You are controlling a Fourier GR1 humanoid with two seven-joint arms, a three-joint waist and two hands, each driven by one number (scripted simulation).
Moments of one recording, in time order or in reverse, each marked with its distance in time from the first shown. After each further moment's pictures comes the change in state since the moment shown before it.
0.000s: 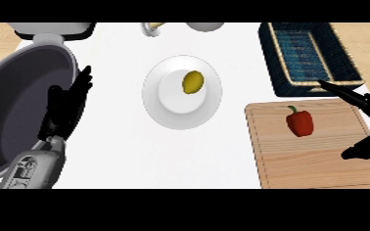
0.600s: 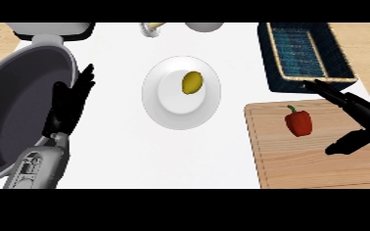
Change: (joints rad) left arm -0.025 -0.046 0.044 0.032 -0.047 -0.026 0.001; right arm -0.051 0.091 -0.012 0.078 0.095 -0.035 -0.031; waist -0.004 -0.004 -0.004
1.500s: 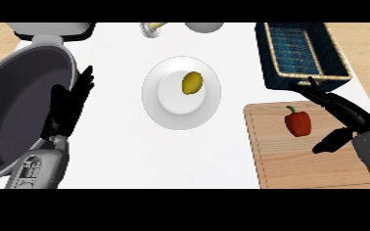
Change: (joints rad) left arm 0.021 -0.031 0.035 -0.031 -0.039 -0.037 0.006; right arm -0.051 0.079 -0.008 0.083 0.104 -0.008 -0.005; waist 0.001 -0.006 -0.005
